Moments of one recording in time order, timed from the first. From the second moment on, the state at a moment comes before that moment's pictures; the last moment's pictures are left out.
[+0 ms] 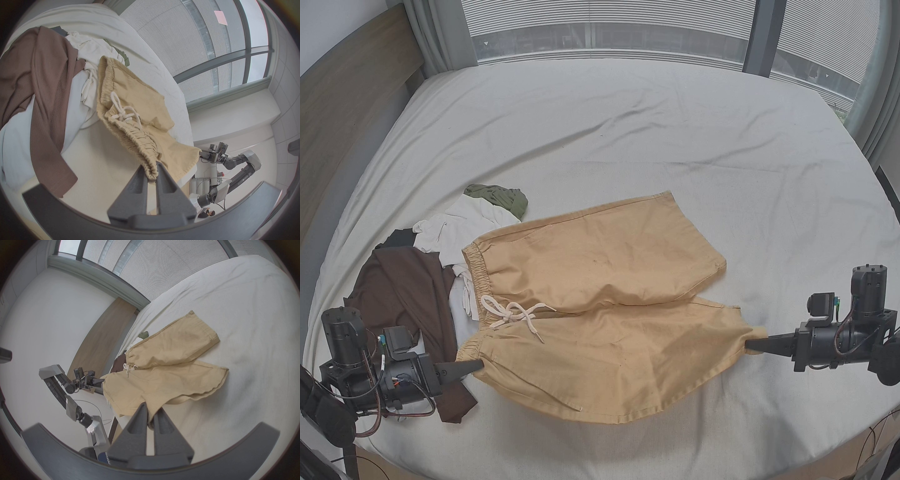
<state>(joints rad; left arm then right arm) -0.09 1.64 -0.10 -1.07 -0.71 -0.54 0.15 1.61 -0.37 -0.67 0.77 0.16</state>
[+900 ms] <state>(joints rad) -0.05 1.59 -0.26 -1.00 -0.70 -0.54 0.13 1.56 -0.58 -0.65 0.79 0.28</state>
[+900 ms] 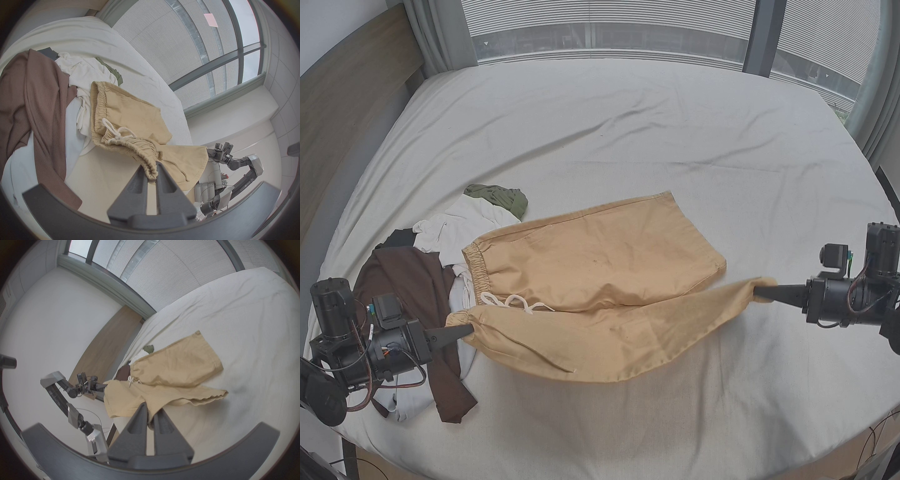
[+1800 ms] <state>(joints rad) -0.05 1.67 -0.39 -1.02 -0.57 -0.69 0.14 1.82 -1.02 -0.66 0.75 0.38</state>
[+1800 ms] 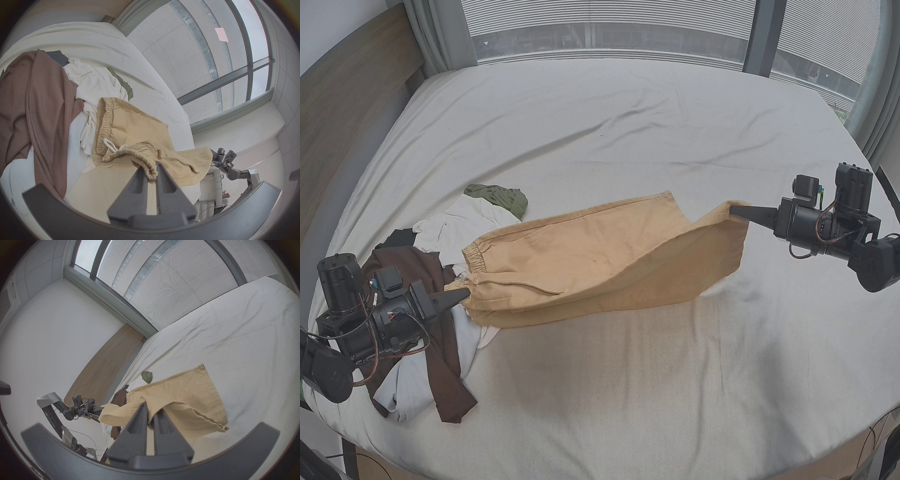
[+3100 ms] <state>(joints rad) -0.07 2.00 -0.46 -1.47 -0.34 -0.80 0.16 2.16 -1.47 -0.57 0.69 0.39</state>
